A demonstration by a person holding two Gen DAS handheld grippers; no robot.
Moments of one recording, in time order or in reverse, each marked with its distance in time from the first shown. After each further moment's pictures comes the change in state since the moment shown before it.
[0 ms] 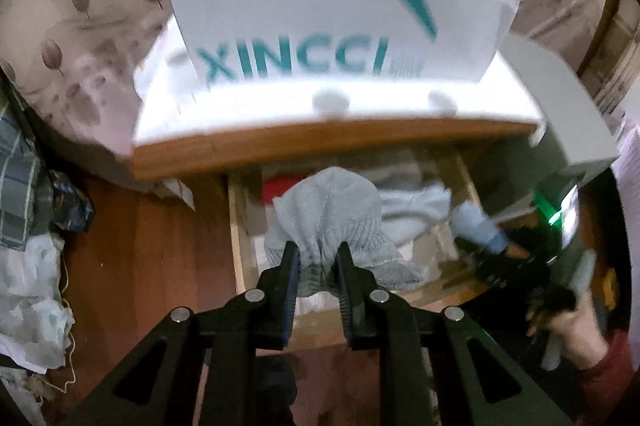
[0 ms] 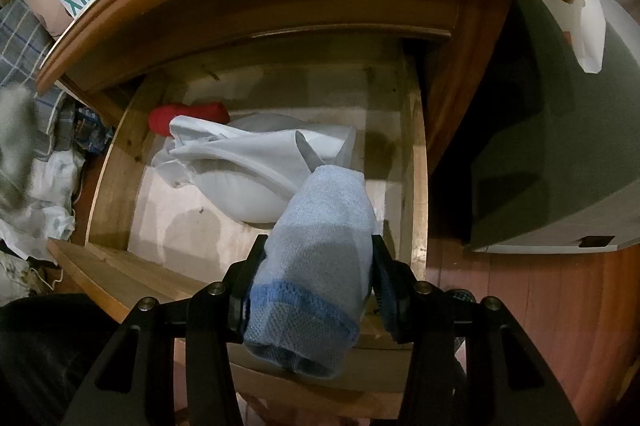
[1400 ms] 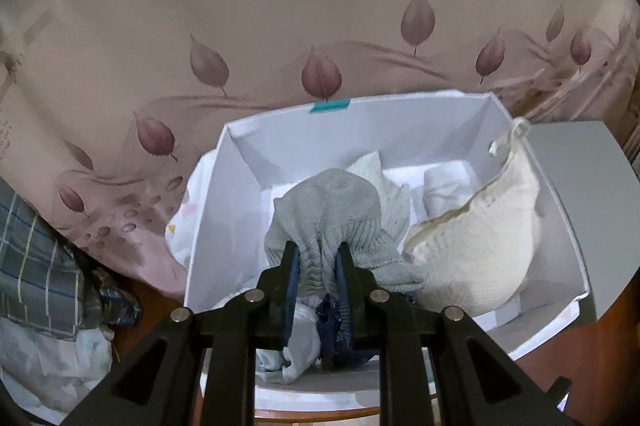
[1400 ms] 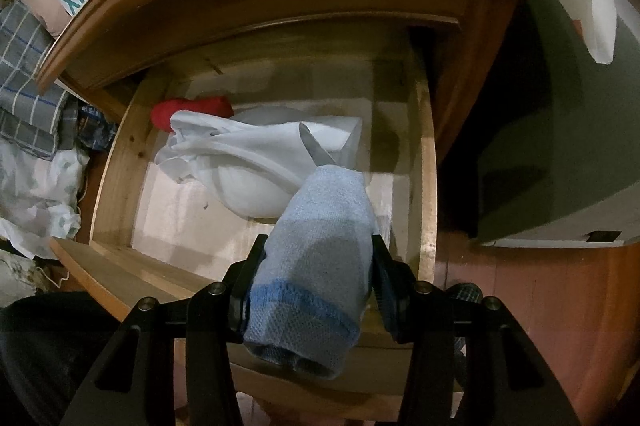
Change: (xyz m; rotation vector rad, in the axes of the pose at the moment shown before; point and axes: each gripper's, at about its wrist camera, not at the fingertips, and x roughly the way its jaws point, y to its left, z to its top) left arm 0.017 0.000 0.235 0.068 -0.139 0.178; right arm 0.006 -0.001 -0.001 0.008 0.030 0.032
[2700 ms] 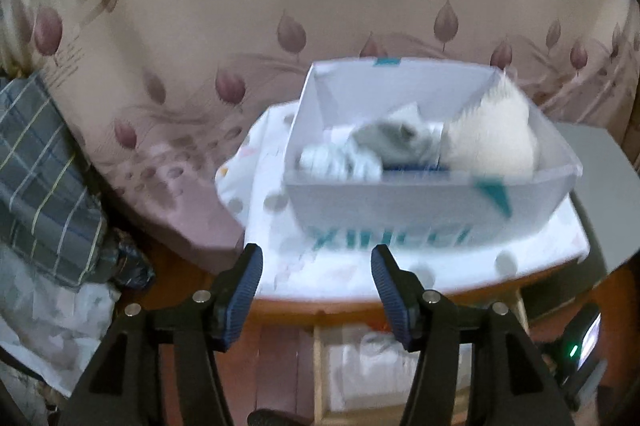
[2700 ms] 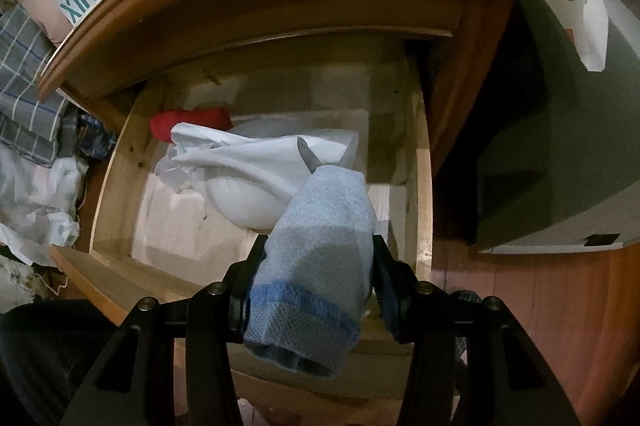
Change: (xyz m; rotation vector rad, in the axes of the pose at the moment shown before) left arm -0.072 0.042 -0.151 -0.118 -0.095 0.071; right arm -0.004 -0.003 0.002 0.003 -0.043 -0.009
